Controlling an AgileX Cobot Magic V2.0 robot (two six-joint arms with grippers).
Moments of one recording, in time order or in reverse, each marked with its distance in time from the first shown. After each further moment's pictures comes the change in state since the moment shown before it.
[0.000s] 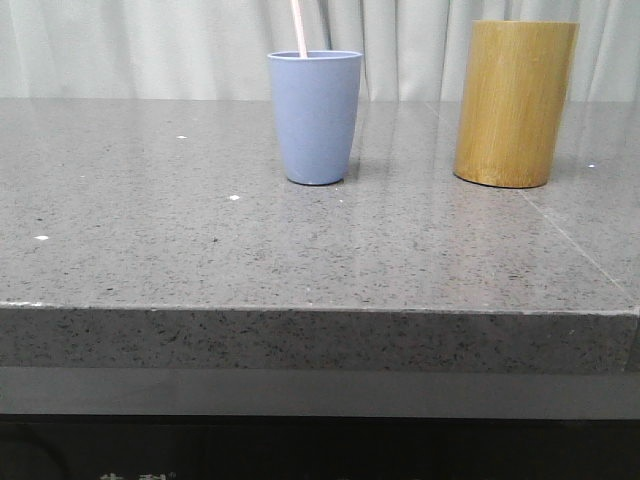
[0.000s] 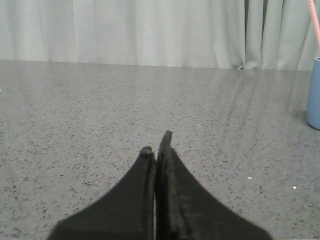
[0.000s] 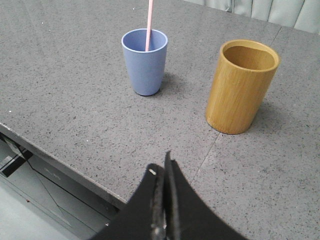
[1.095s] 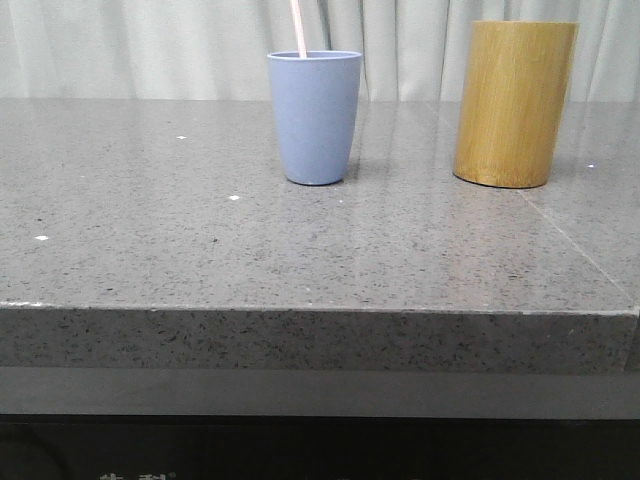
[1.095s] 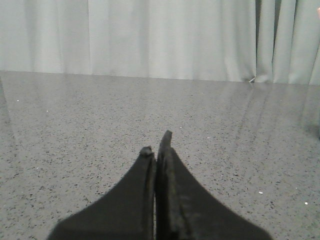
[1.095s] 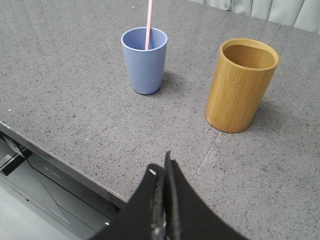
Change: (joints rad) left arm 0.032 -0.024 0.000 -0.002 -0.004 0.000; right arm 0.000 0.000 0.000 -0.002 0.004 0.002
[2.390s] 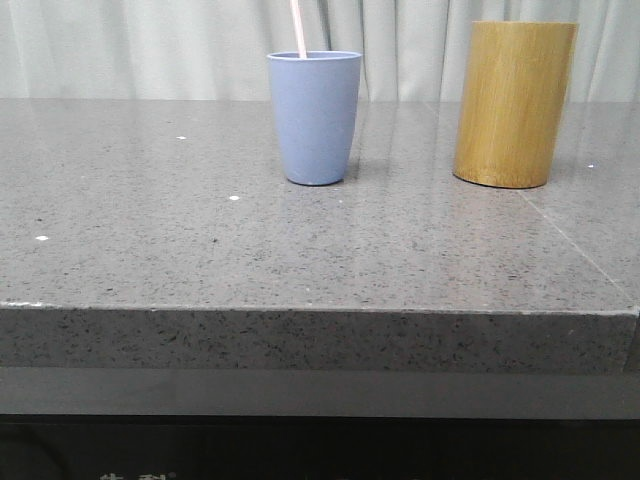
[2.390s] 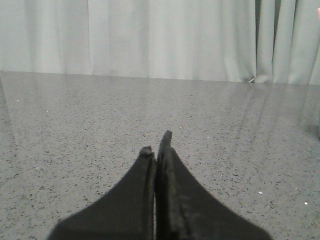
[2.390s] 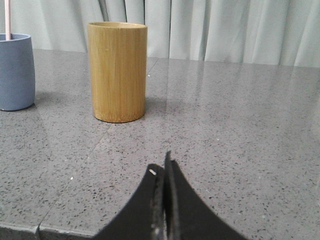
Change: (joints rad) left arm 0.000 0.000 0.000 0.000 0.000 0.000; right arm -0.211 -0.497 0.835 -0.009 -0.727 0.000
